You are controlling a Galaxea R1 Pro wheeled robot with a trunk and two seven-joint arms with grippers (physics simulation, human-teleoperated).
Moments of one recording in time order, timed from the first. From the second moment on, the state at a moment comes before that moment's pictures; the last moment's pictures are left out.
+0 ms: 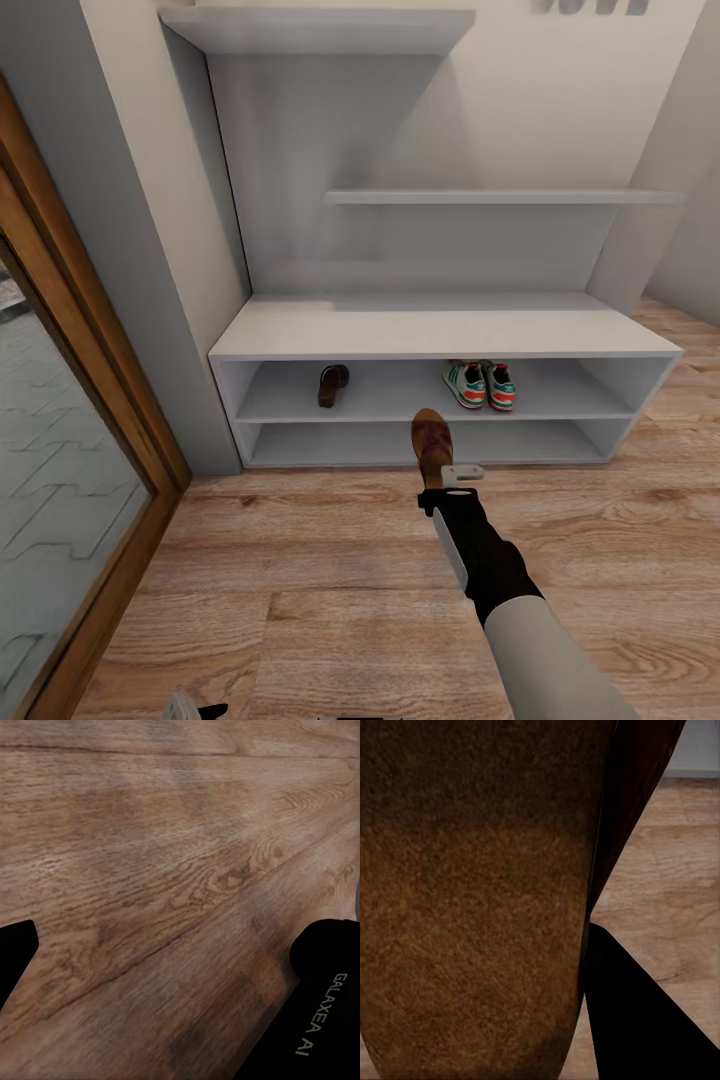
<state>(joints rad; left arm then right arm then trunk) -0.24 0.17 0.40 -0.47 -0.22 -0.17 -1.21 -0.69 0.17 0.03 -0.86 0.07 0.61 -0.30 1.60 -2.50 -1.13</state>
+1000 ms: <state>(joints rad) -0.24 0.17 0.40 -0.47 -0.22 -0.17 -1.20 -0.69 0.17 0.03 -0.86 0.07 0.61 -0.30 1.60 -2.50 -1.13</state>
